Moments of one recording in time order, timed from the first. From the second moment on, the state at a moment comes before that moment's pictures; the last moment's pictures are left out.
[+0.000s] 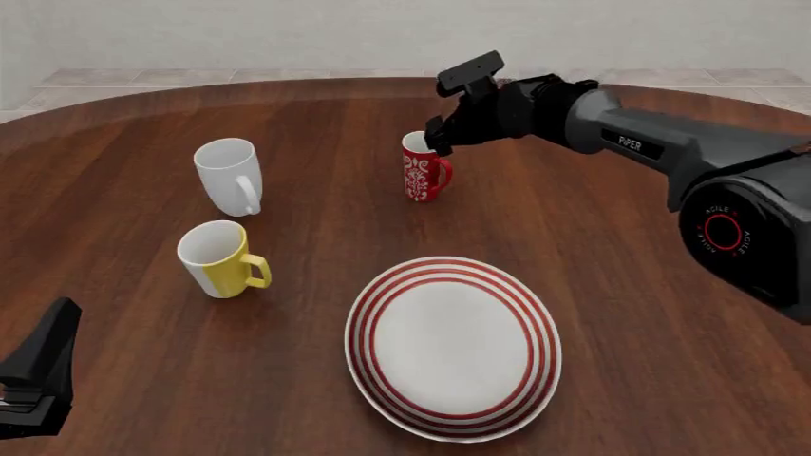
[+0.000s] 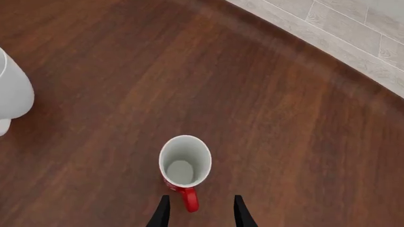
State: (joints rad) left arm -0.02 0.00 0.00 -0.03 0.02; right arm 0.37 2.20 -1.85 0.33 -0.21
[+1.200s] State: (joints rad) left arm -0.02 0.00 0.00 -0.03 0.02; right arm 0.39 2.29 -1.89 0.34 -0.21
